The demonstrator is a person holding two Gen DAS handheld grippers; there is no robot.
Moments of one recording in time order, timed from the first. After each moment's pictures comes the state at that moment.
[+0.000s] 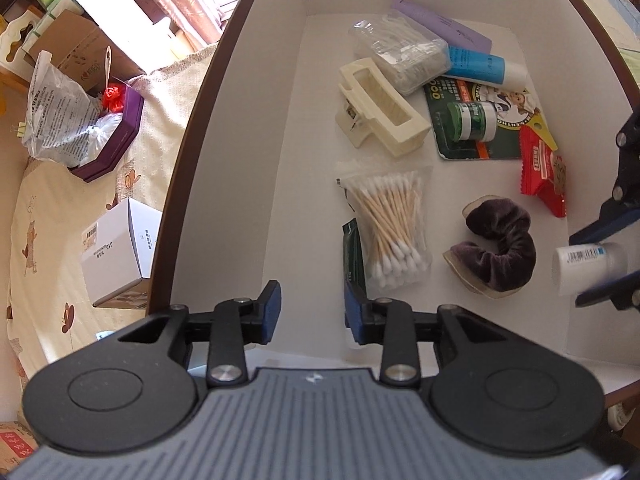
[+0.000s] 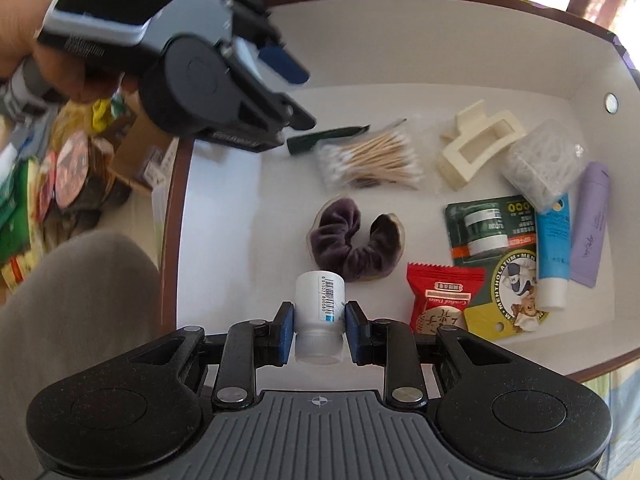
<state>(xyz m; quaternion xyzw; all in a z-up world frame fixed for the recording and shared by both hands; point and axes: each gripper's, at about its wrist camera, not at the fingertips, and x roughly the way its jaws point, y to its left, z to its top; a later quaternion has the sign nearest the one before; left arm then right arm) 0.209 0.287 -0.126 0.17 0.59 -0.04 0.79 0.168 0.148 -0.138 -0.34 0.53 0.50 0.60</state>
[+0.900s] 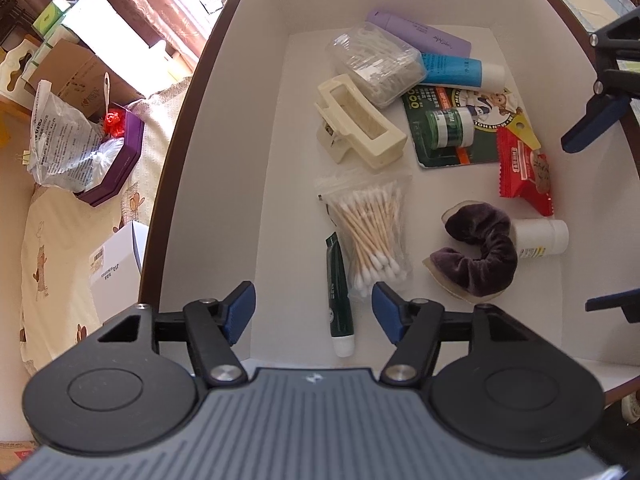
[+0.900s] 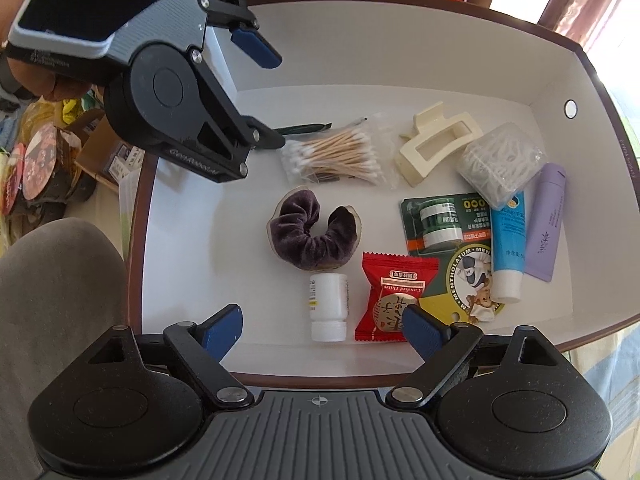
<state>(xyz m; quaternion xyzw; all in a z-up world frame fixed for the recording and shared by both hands) 0.205 0.265 -0.122 0.20 0.58 -0.04 0.79 0.167 0.138 -0.128 -0.35 0.51 0.48 0.63</state>
